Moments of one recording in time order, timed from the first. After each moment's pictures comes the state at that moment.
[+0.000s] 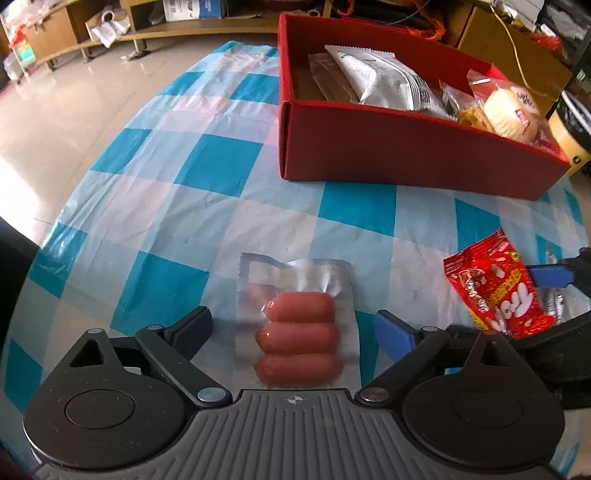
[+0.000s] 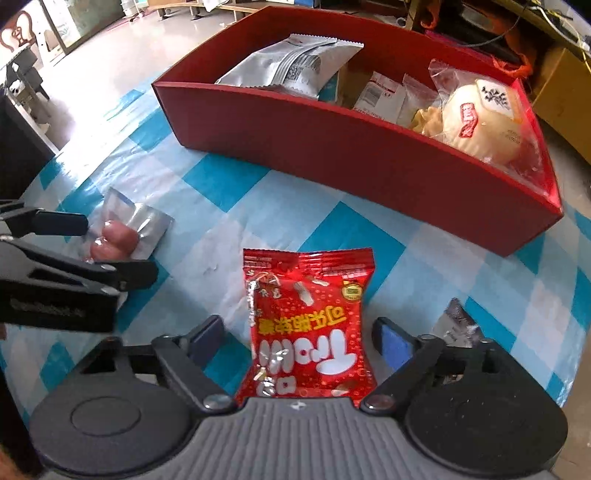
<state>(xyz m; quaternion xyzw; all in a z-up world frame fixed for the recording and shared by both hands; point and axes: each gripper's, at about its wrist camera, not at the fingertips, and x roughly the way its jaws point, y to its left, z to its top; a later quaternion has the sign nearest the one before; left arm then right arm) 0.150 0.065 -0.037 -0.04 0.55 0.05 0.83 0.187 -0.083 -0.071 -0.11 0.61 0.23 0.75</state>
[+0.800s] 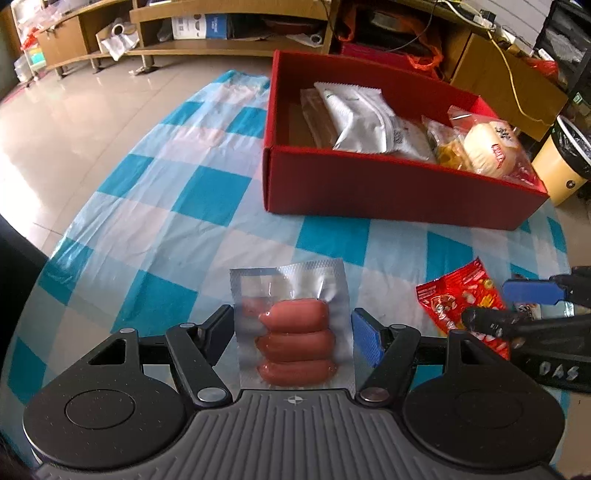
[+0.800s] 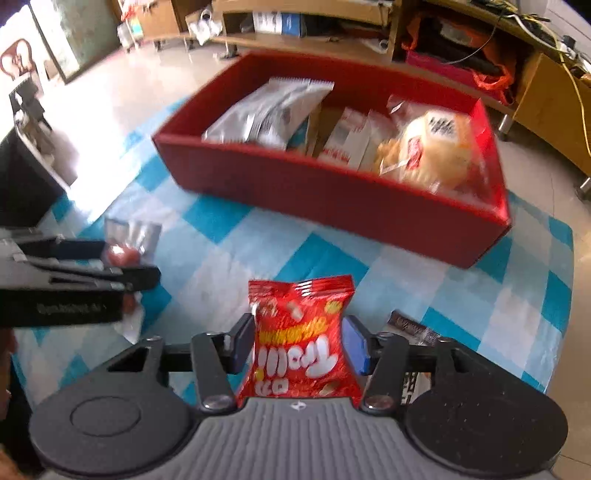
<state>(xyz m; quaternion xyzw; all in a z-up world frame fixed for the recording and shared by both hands) 0.149 0.052 -0.009 -0.06 0.52 0.05 0.85 0.191 -0.118 -0.026 -0.06 0.57 0.22 0.79</state>
